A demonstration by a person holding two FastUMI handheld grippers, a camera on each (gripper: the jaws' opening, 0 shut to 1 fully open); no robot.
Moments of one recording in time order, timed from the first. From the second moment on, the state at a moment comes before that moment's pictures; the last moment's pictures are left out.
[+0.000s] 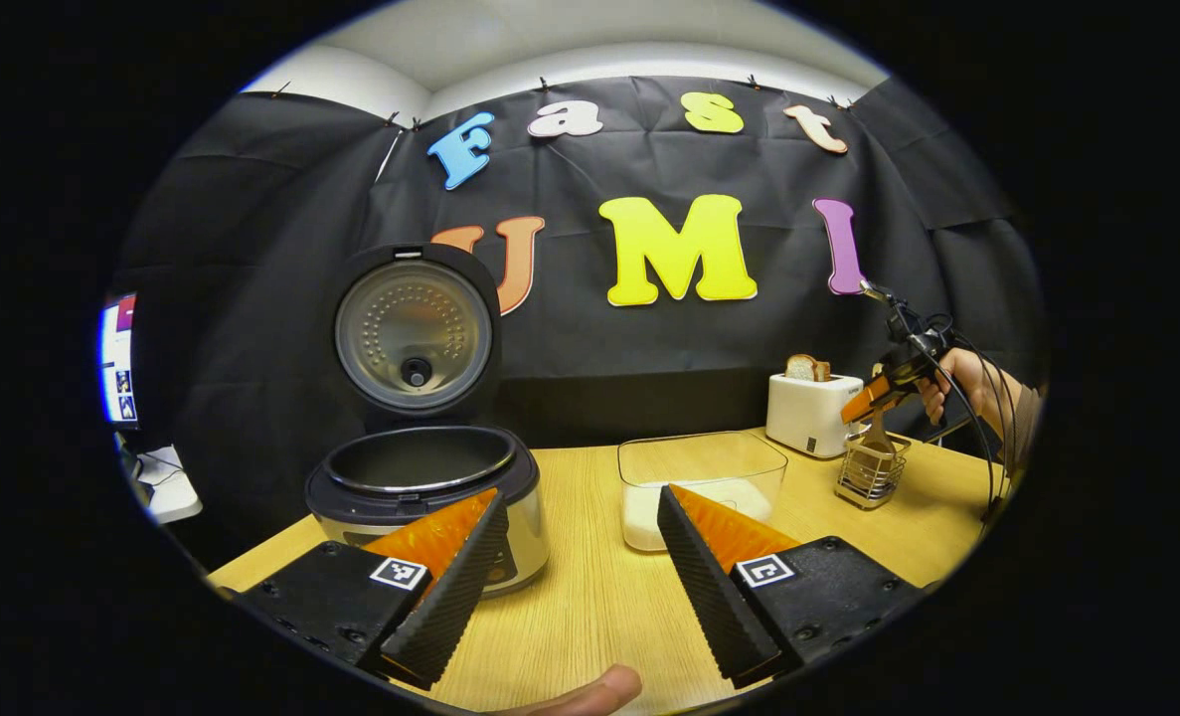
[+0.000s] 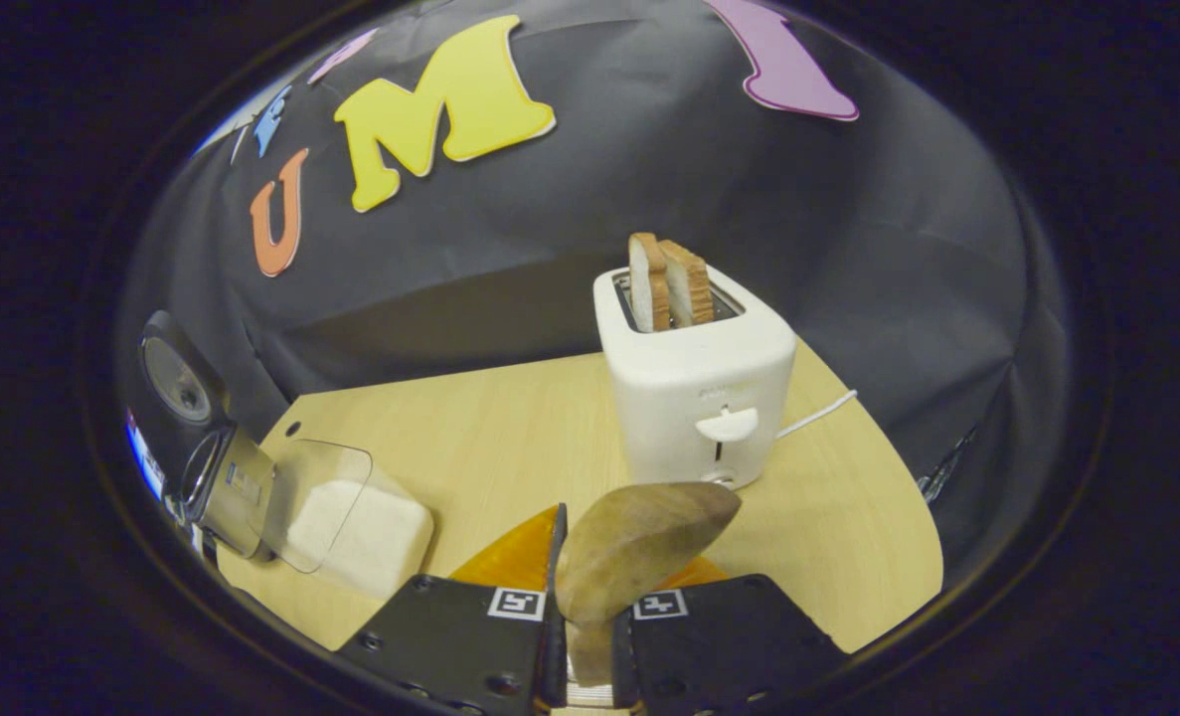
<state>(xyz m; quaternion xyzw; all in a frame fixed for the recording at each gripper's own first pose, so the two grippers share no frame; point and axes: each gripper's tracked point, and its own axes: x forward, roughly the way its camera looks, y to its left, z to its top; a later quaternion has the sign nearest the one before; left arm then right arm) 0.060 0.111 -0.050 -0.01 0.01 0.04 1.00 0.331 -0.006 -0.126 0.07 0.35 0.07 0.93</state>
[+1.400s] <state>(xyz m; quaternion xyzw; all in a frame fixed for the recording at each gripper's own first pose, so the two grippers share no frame) 0.050 0.116 -0.061 -0.02 0.01 0.03 1.00 0.299 -0.018 -0.141 0.03 0.35 0.00 0.94</state>
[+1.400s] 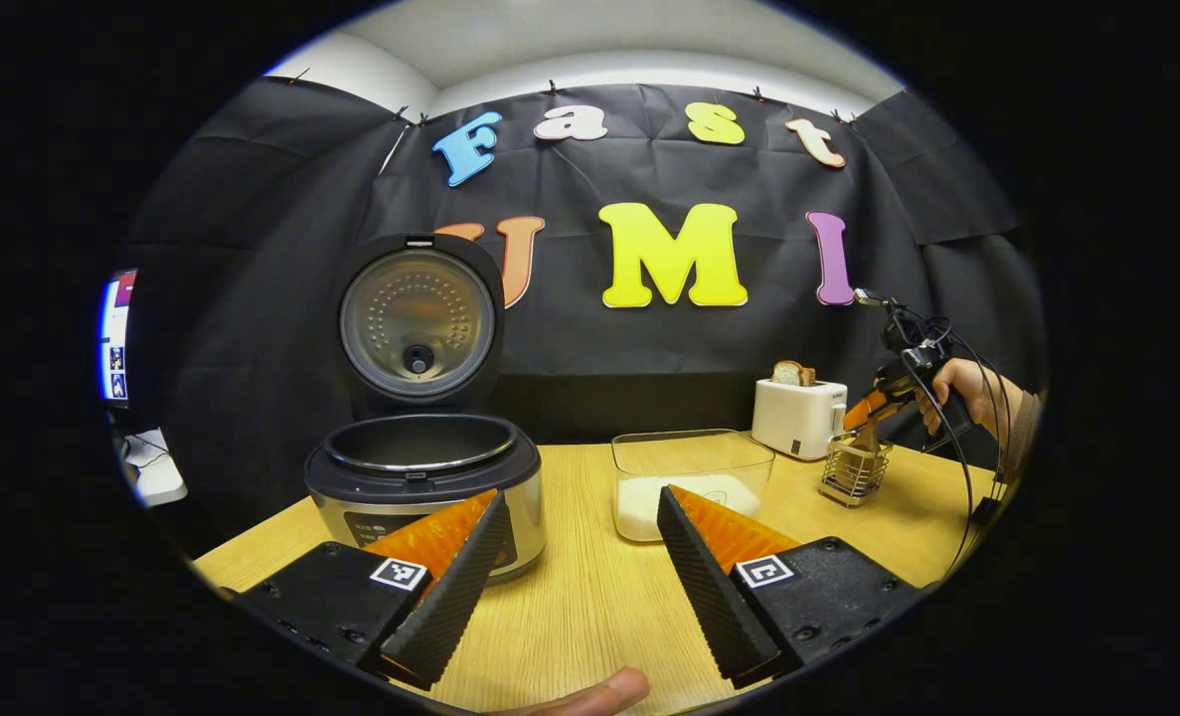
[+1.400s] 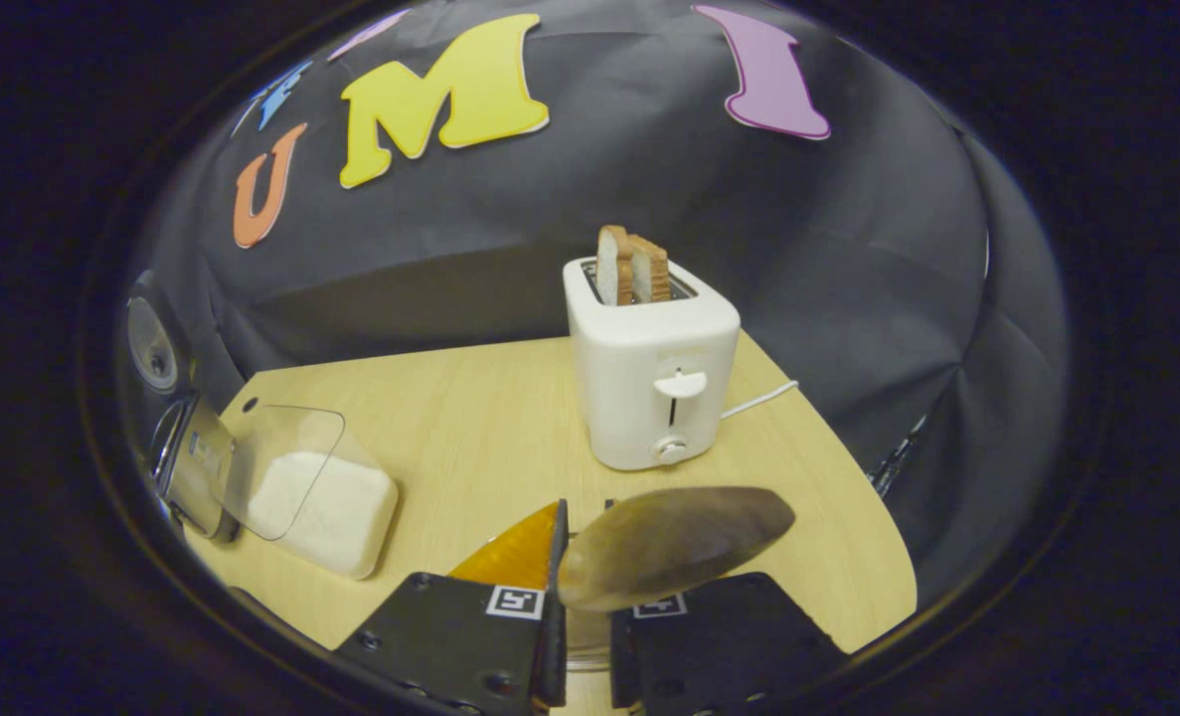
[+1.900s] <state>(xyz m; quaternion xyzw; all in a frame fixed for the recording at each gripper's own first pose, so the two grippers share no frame) 0.048 0.121 -0.065 -0.02 0.01 0.03 1.00 0.295 -0.012 -0.137 0.02 0.35 0.00 0.94</state>
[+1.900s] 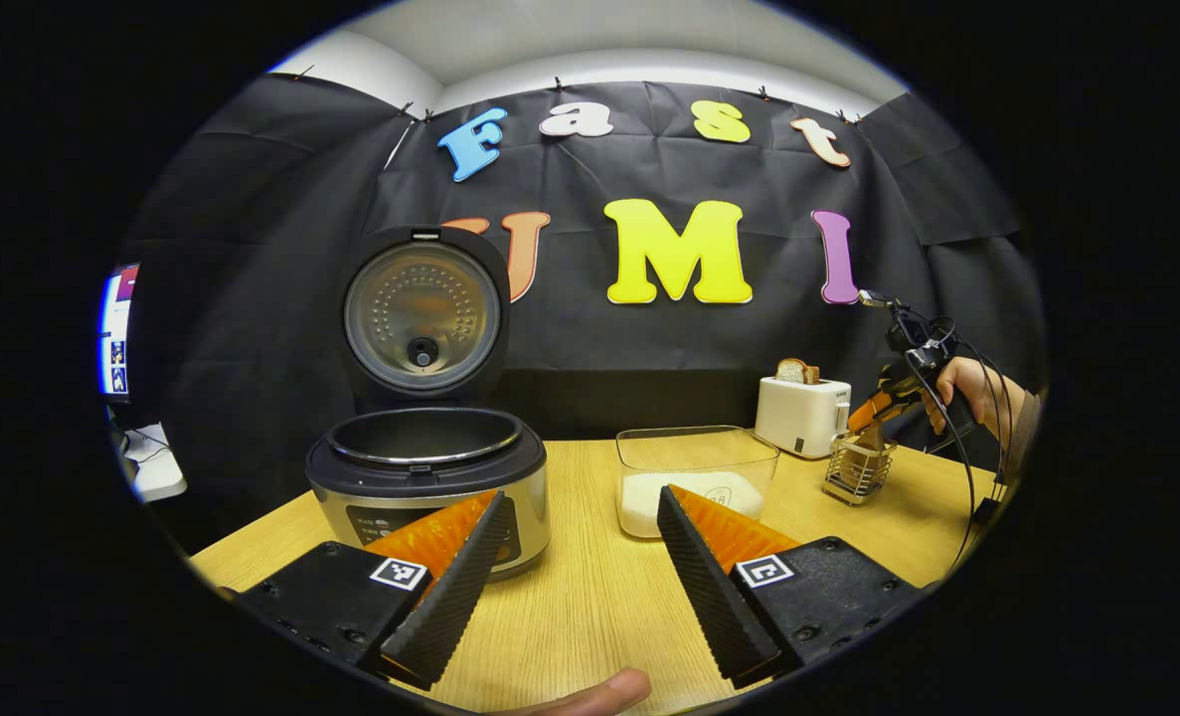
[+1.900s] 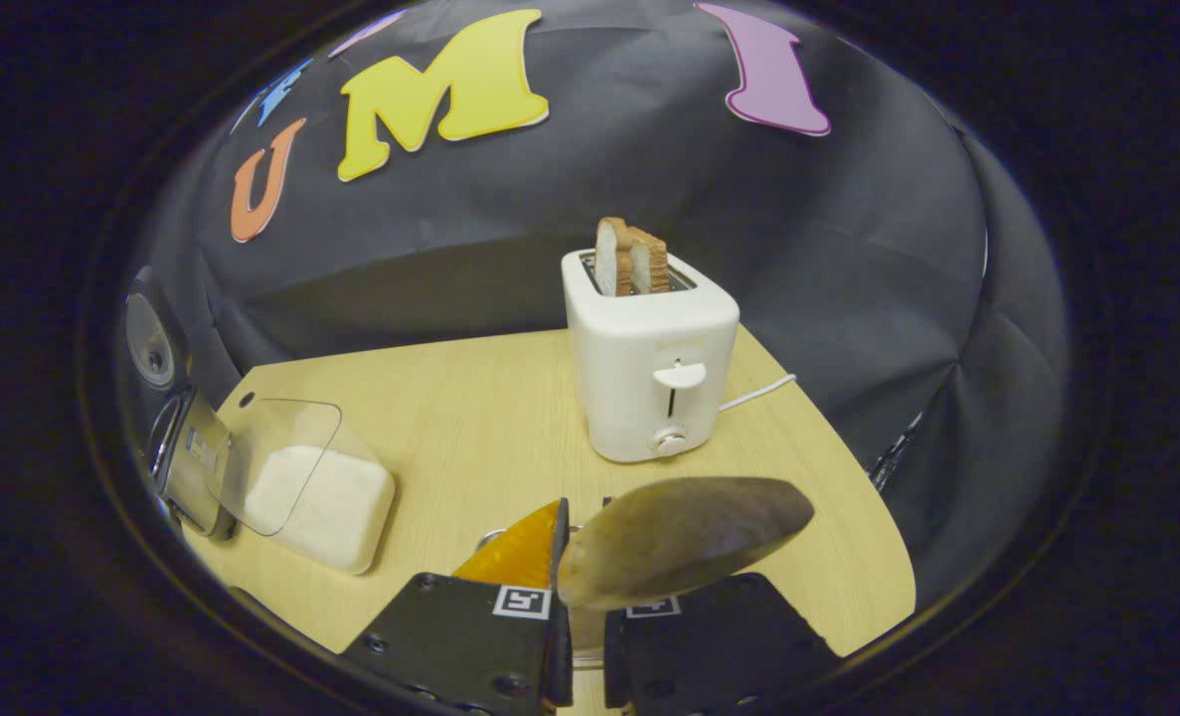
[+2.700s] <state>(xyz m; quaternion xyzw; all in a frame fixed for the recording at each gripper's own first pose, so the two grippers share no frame) 0.034 0.157 -0.073 -0.05 0.00 0.02 1.00 0.297 0.083 -0.007 -0.07 0.22 0.00 0.97</state>
